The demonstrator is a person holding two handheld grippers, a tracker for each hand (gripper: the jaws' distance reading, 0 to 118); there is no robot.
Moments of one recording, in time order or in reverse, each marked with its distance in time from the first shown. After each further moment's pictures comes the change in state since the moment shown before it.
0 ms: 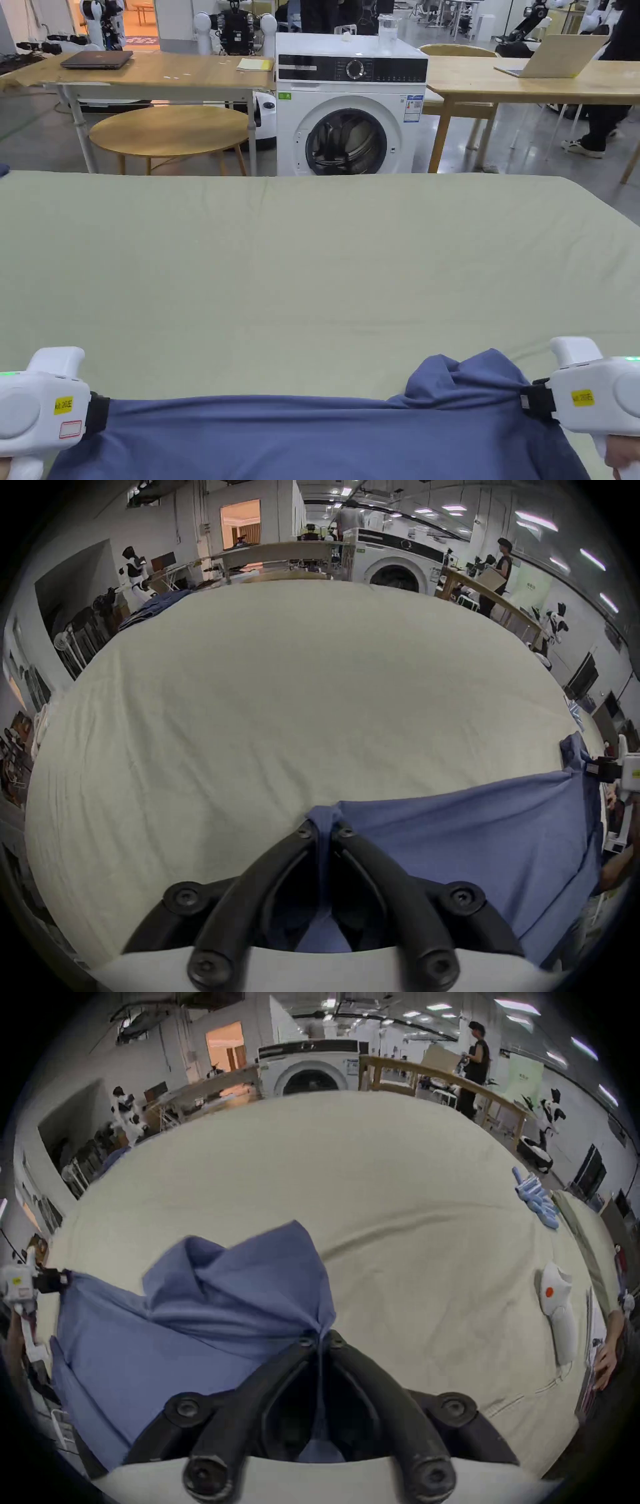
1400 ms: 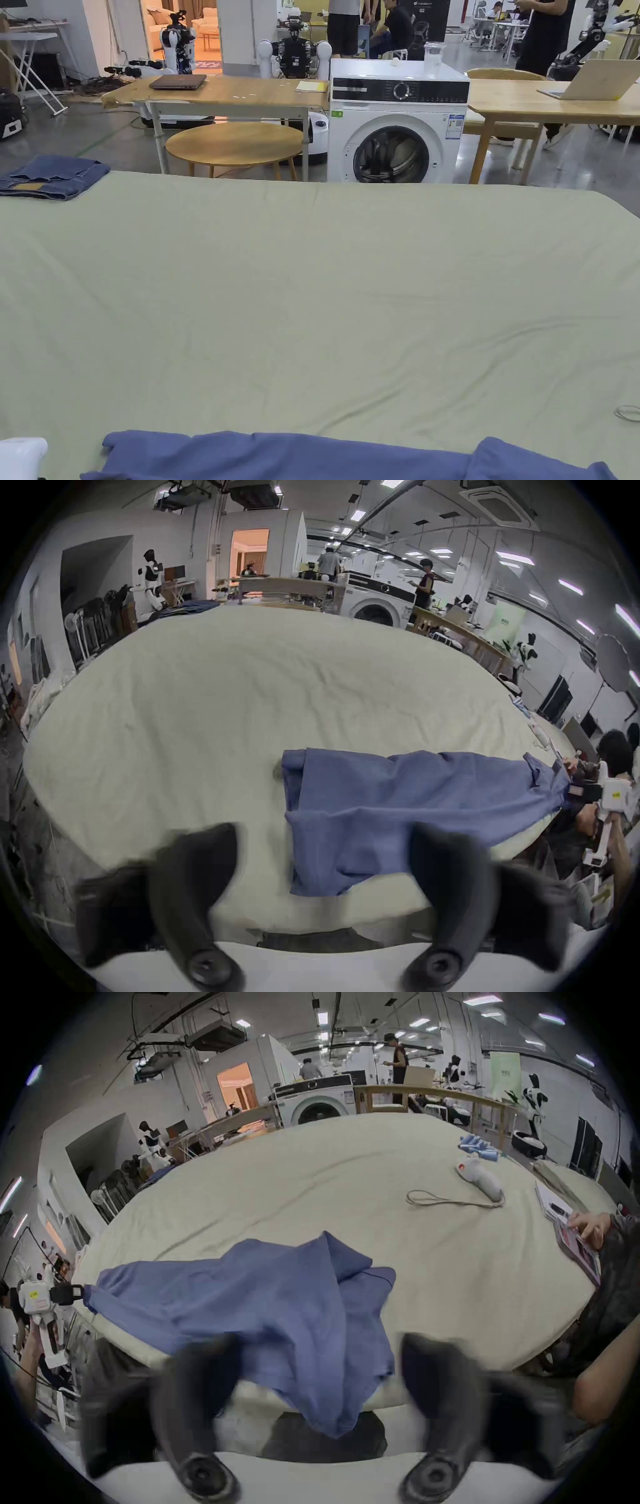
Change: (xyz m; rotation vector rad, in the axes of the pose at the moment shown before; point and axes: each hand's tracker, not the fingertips) left arm -0.036 -0.231 0.167 0.173 -0.093 0.063; right arm 0.017 -0.236 0.160 0.143 0.079 -0.049
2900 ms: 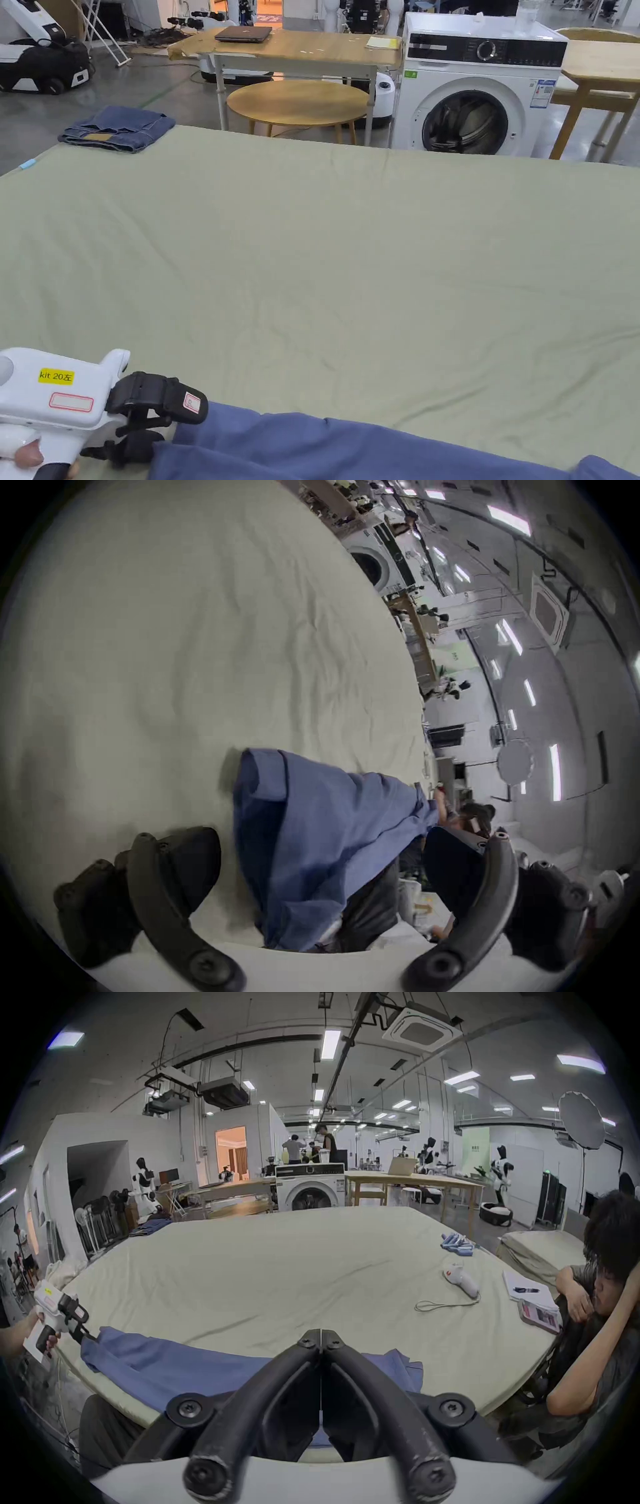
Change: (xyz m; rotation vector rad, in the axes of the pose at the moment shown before) left arm -0.088 0.054 -0.100 -0.457 -0.655 0.489; right arm -0.149 0.039 0.052 0.381 -0.142 0.057
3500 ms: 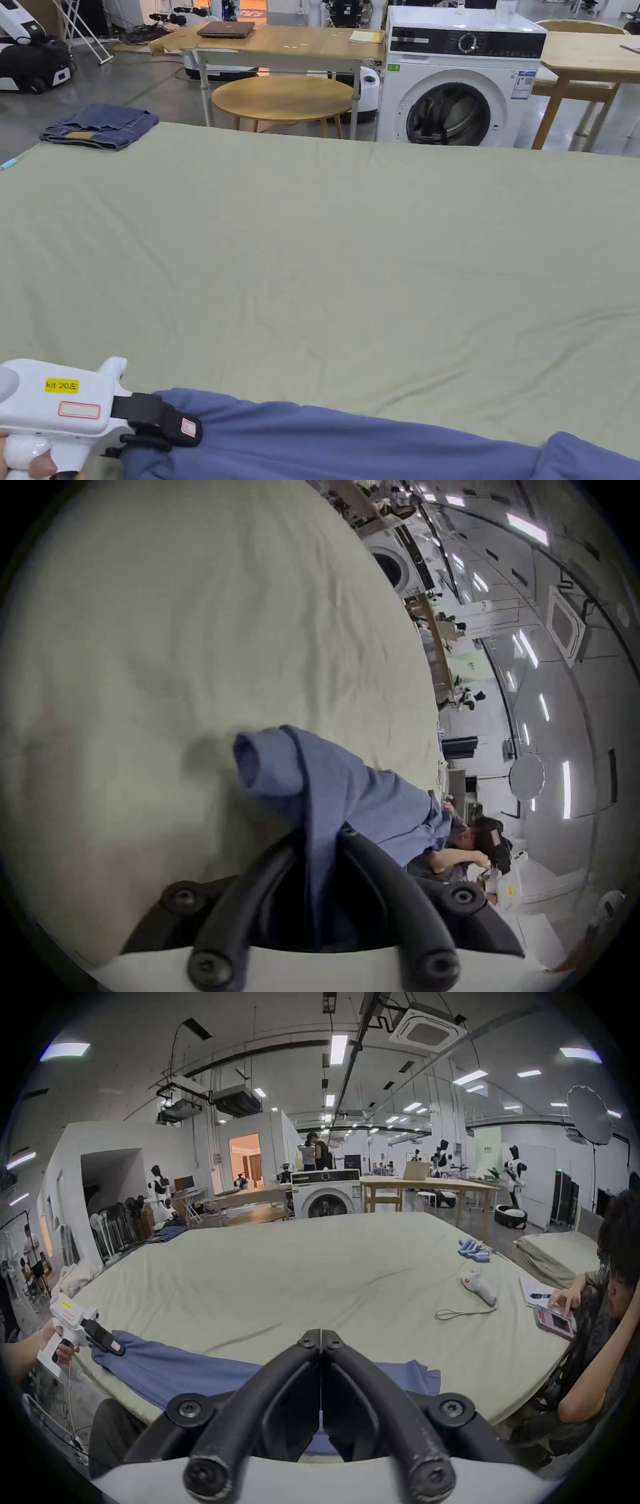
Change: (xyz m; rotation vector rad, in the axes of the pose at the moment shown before) left arm 0.016 -0.018 0.003 0.091 0.107 0.031; right arm 0.001 0.001 0.002 0.039 0.075 0.004
